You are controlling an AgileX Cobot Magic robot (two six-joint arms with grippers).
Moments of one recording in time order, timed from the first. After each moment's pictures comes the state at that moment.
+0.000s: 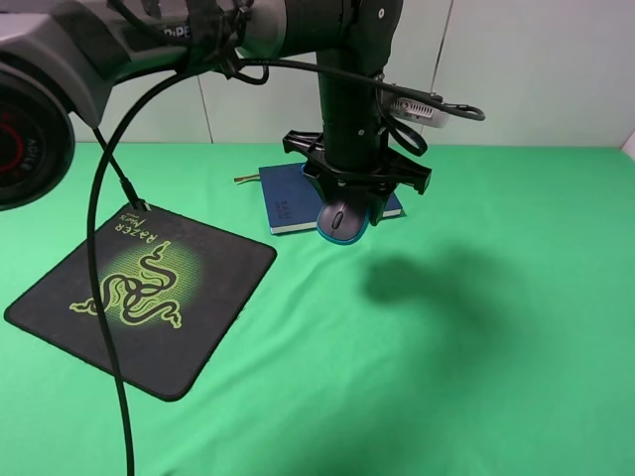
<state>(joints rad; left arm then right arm) -0.81 2.32 -2.11 0.02 1.17 -0.28 -0.02 0.00 -0.50 -0.01 1.02 0.04</state>
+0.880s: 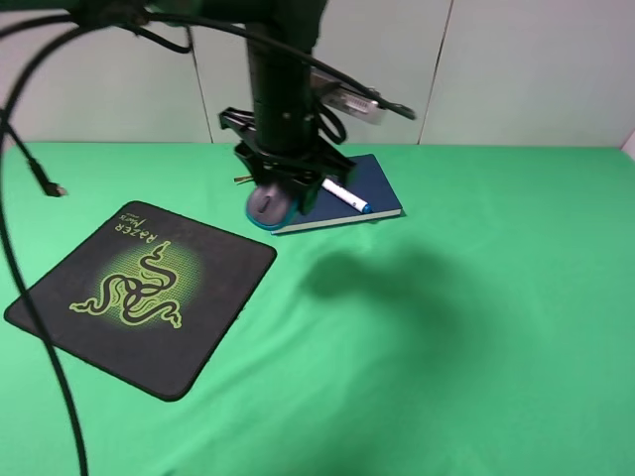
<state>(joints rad) -0.69 2.12 -1.82 0.11 1.17 -0.14 -0.02 0.00 -0.50 -0.01 1.02 0.04</state>
